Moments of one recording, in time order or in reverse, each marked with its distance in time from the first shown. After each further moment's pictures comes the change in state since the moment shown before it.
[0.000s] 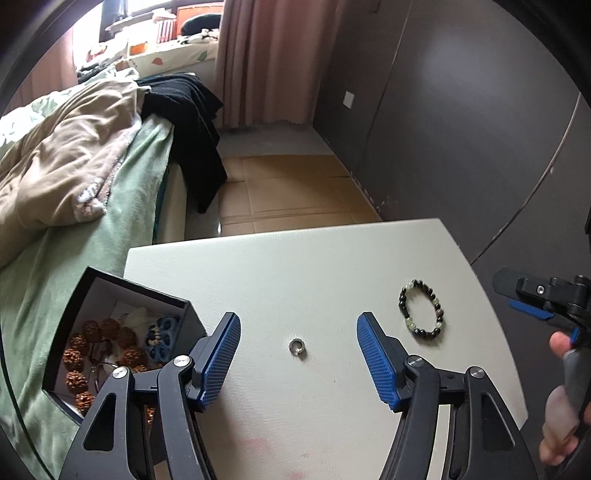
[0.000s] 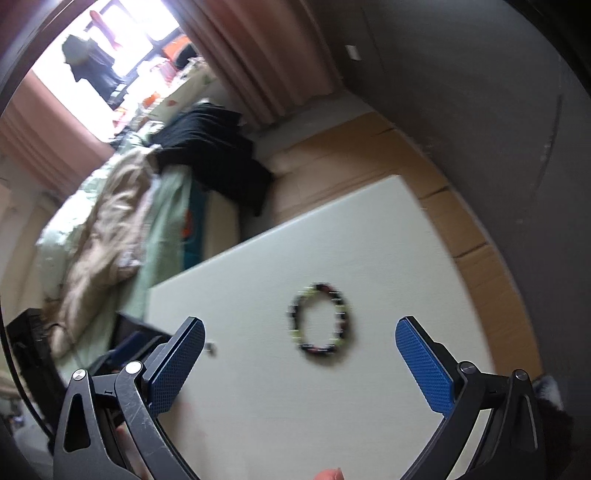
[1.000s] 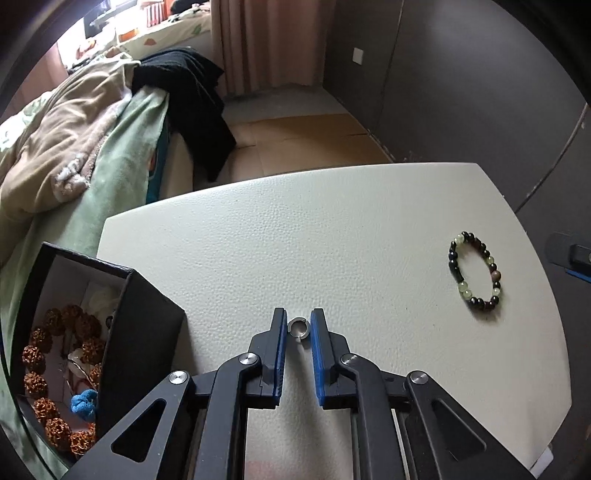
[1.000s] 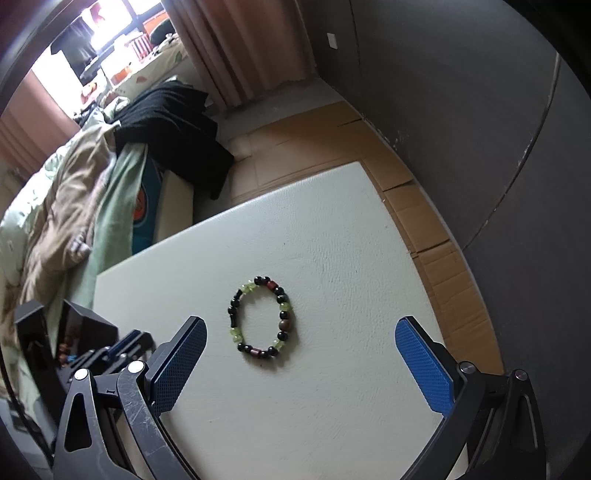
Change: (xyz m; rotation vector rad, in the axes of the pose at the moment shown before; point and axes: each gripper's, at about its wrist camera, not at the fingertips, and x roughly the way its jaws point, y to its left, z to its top) left arm 0.058 -0.004 -0.015 0.054 0.134 0.097; right arm 0.023 -0.011 0.005 -0.044 0.064 -0.150
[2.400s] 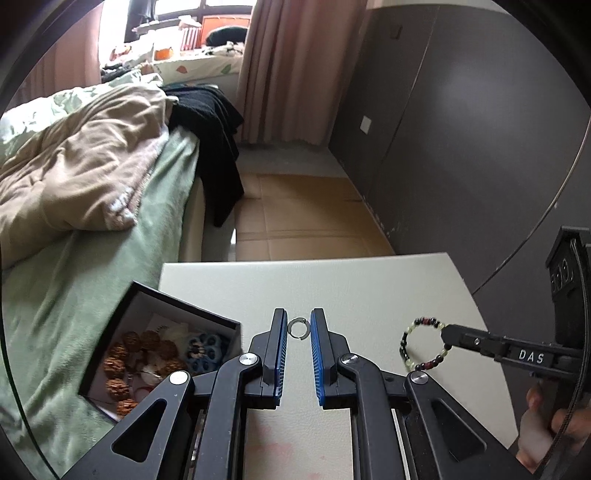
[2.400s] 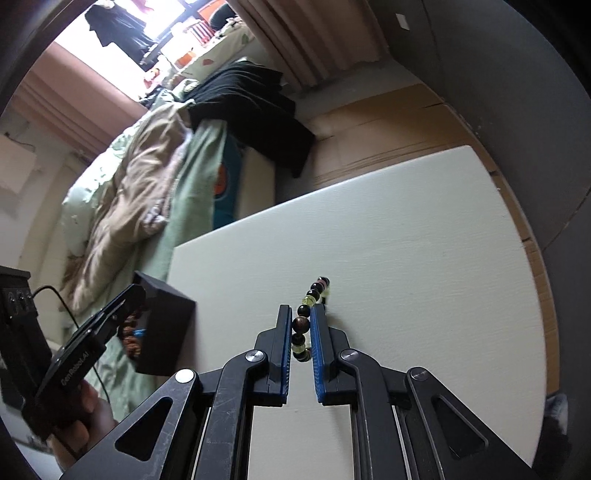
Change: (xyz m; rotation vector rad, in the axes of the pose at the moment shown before) left arm -0.095 0.043 0.013 -0.148 -0.216 -0.085; right arm 0.000 0.038 -0.011 -0.074 0.062 0.328
